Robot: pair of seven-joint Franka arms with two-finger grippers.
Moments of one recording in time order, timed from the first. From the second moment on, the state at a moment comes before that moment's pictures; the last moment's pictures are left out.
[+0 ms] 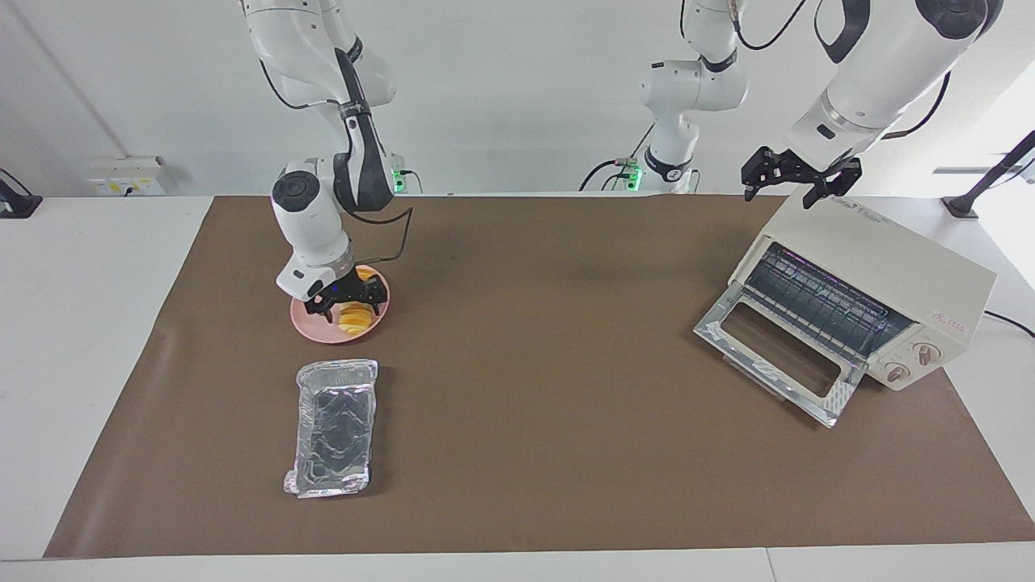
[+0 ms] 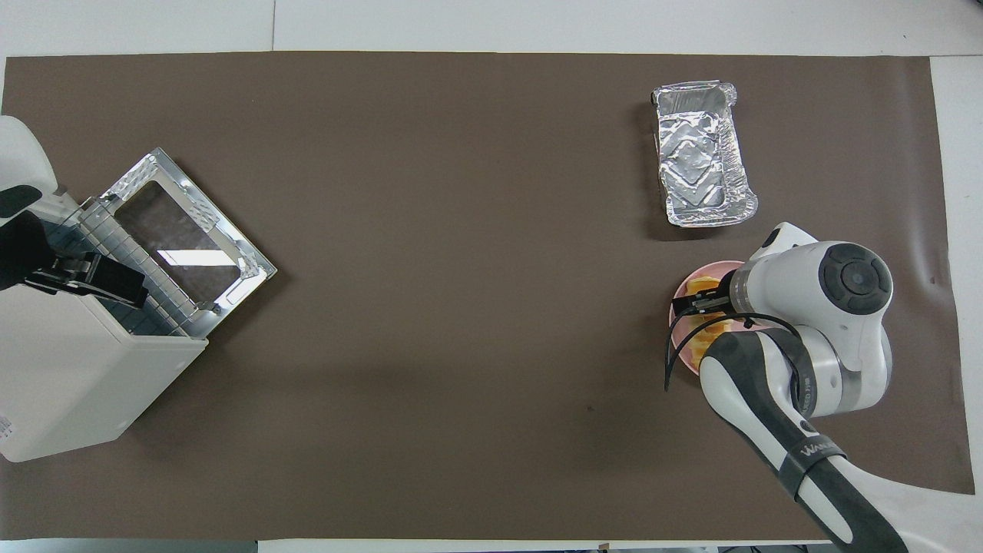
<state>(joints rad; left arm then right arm) -0.13 -0.03 0.01 -1.60 0.00 1.38 0.12 0.04 0.07 0.07 -2.36 -0.01 2.45 -0.05</state>
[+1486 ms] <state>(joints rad) -0.13 -0.03 0.01 -1.60 0.00 1.38 0.12 0.03 0.10 0.07 -1.93 -0.01 2.07 -0.05</state>
